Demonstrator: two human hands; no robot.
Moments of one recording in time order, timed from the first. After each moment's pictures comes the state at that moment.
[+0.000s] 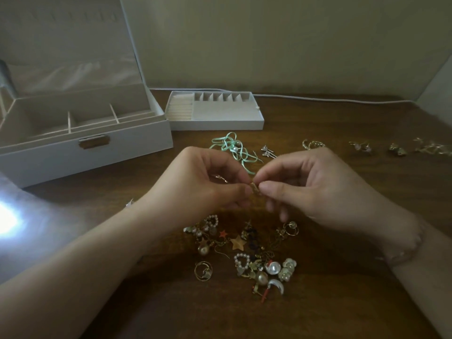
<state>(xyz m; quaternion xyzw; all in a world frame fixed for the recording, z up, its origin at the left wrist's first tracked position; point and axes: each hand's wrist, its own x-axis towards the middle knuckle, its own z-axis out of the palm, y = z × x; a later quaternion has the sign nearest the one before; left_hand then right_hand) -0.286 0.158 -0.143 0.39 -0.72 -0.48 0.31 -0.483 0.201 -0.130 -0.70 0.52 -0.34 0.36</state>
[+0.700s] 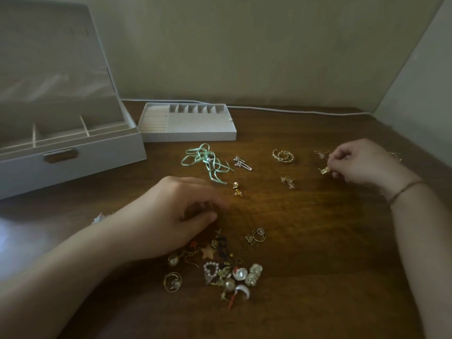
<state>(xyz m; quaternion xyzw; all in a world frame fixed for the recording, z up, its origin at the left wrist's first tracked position) -0.278 0.148 -0.156 0.26 -0.91 -0.23 0.21 -0.628 0.165 -0.130 -0.49 0.83 -0.22 0.14</state>
